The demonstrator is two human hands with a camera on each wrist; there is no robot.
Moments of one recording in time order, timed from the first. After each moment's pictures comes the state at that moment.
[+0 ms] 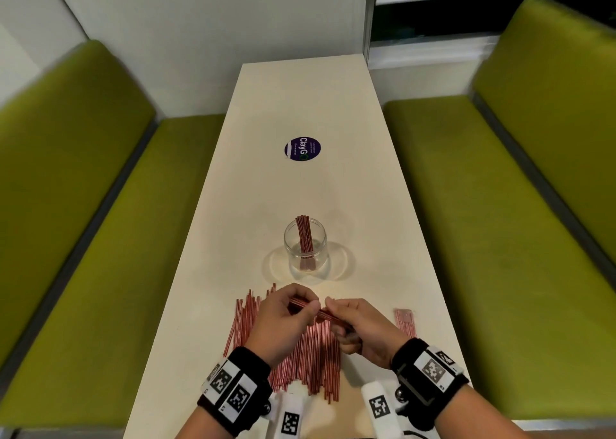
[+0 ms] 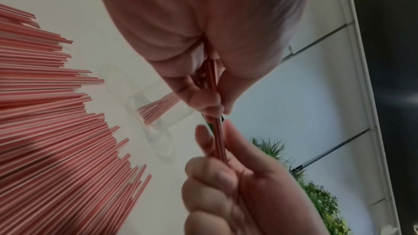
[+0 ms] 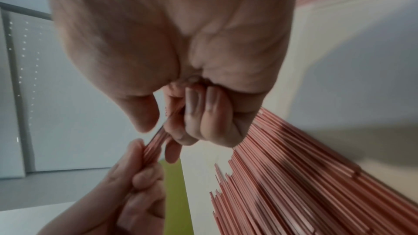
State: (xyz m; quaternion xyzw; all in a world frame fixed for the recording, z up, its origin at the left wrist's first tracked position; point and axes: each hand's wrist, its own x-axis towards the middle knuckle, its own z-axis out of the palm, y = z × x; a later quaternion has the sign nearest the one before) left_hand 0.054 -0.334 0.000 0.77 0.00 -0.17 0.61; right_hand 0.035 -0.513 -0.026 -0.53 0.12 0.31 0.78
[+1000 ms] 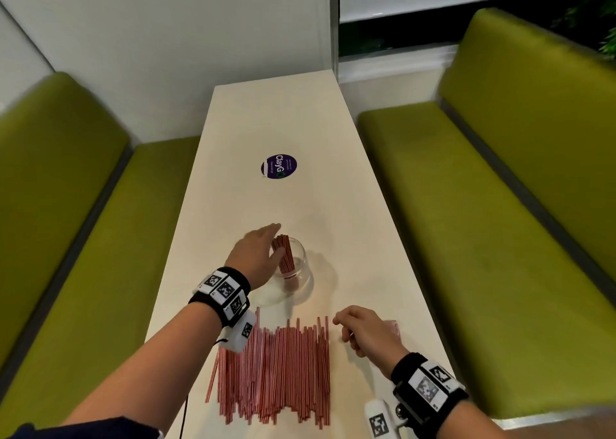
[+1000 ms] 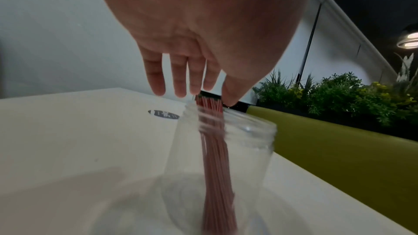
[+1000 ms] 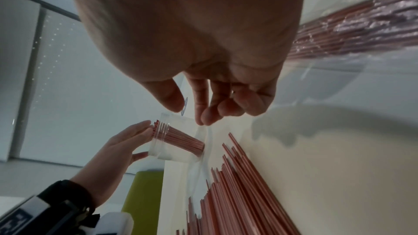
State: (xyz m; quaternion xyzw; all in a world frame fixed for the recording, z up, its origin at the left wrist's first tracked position) left_hand 0.217 -0.338 0.000 0.97 -0.20 -0.08 0.14; right_hand 0.036 -0.543 -0.042 -0.70 0.23 0.20 0.64
